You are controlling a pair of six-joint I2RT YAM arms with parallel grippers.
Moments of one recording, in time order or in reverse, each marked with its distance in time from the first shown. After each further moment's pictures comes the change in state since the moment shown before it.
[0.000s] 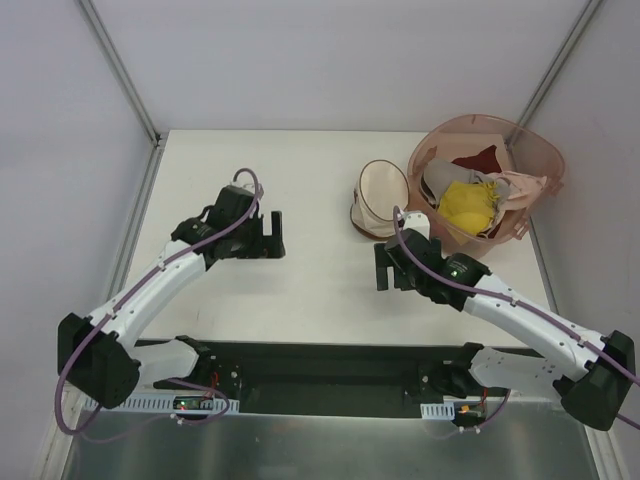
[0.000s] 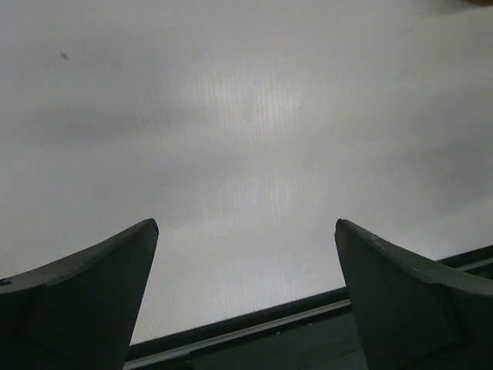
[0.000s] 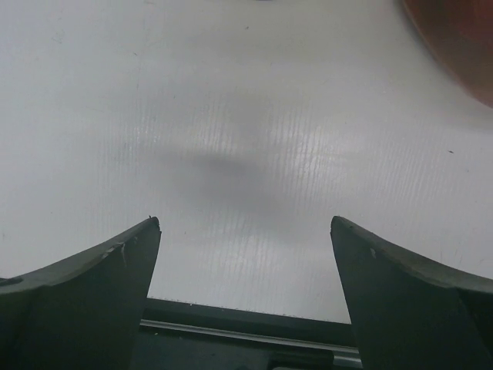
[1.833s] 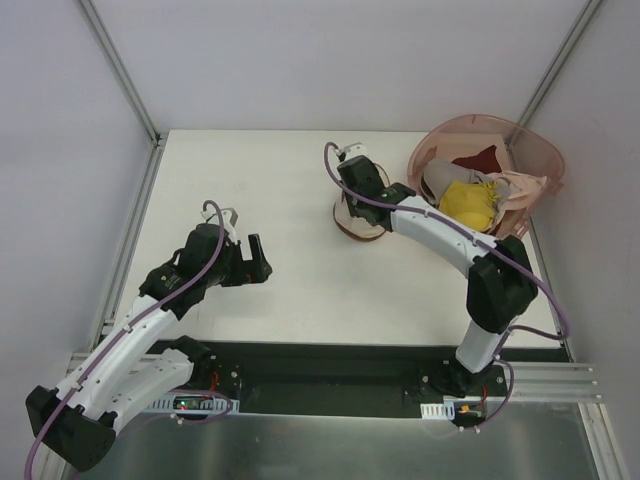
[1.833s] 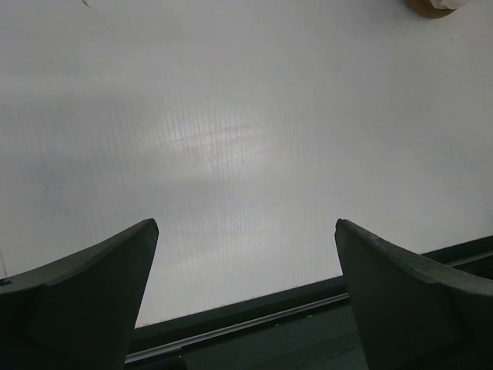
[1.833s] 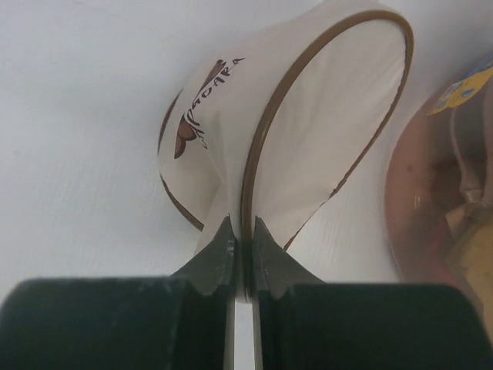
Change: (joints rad) left arm 0.000 -0.452 -0.340 0.019 -0.024 -0.103; right arm -0.172 0.723 0.552 0.329 0.006 -0.389
